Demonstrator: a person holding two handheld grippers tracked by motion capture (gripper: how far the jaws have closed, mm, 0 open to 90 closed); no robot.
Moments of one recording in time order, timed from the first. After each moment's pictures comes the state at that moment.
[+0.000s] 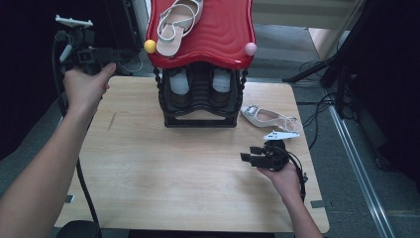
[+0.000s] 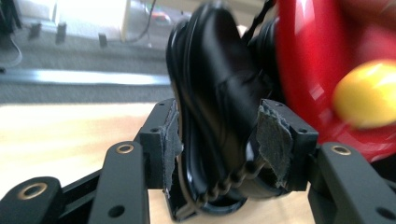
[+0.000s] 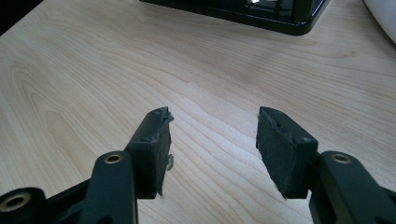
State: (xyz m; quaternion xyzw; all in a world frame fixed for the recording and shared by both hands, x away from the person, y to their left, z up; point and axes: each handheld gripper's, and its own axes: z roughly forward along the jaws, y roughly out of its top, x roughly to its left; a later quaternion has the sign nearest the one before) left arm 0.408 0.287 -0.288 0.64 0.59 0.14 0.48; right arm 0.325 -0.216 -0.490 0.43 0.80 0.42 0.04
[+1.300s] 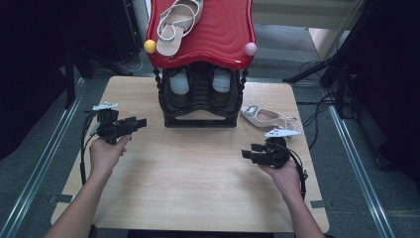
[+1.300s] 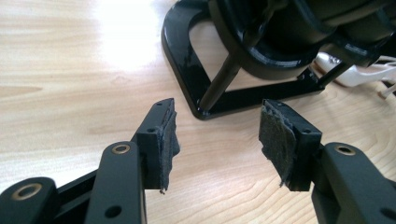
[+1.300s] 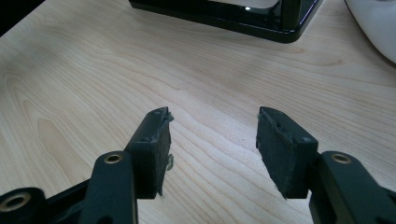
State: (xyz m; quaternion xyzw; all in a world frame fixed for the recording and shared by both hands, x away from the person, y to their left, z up) left arm 0.346 0.273 -0.467 0.67 0.57 0.12 0.46; right arm 0.334 -0.219 -0.490 0.43 0.80 0.42 0.05
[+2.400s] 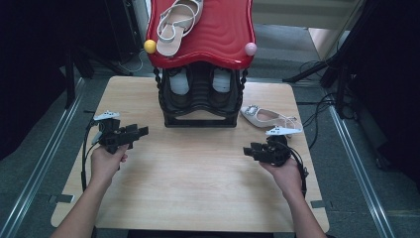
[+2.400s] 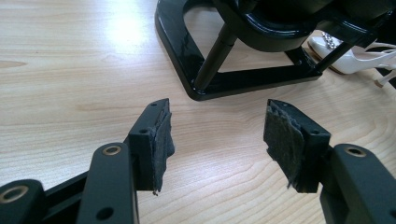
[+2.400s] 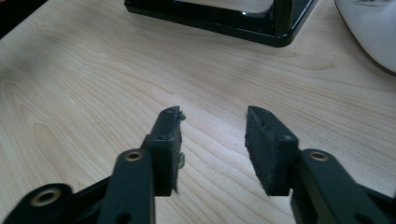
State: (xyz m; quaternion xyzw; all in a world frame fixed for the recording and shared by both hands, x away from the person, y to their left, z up) left arm 0.332 0.270 -0.483 0.67 0.57 0.12 0.46; right arm 0.339 -0.222 -0.489 0.43 0.79 0.43 0.05
